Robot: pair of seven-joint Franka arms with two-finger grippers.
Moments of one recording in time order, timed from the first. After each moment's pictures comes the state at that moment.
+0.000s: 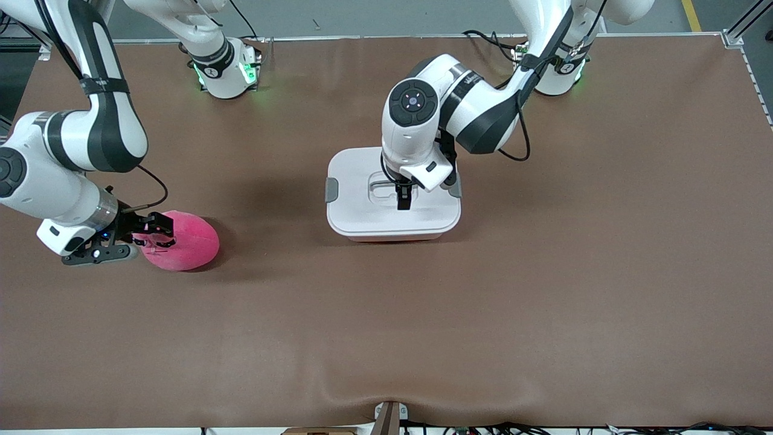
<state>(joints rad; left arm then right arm) -0.77 0.52 -0.01 -1.42 -0.10 1.91 -2.32 -0.02 0.23 0.01 -1.89 -0.01 2.09 -0.15</state>
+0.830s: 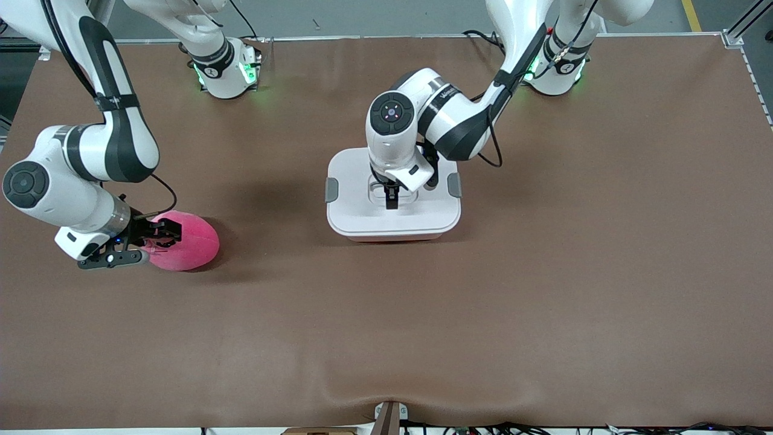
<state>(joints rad) -0.82 0.57 -0.01 -1.46 -0.10 1.97 -2.37 -0.03 0.27 0.01 -1.94 -0.01 2.17 -0.14</state>
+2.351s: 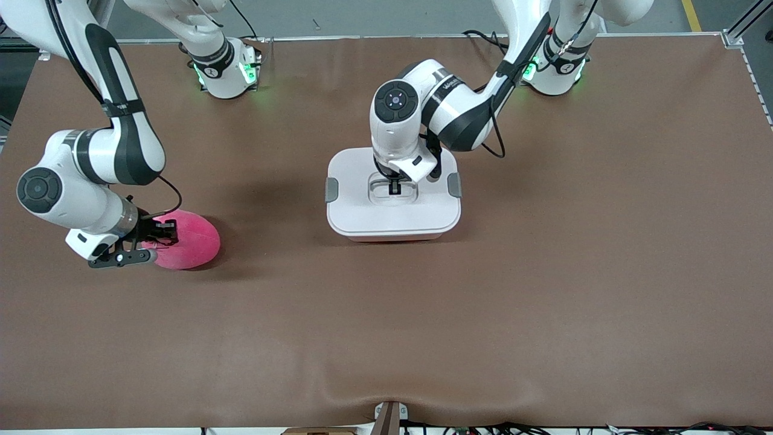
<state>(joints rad) -0.83 0.51 -0.01 -1.55 -0.09 2.03 -2.38 -0.03 0.29 0.01 -1.96 -0.03 2.18 -0.14</state>
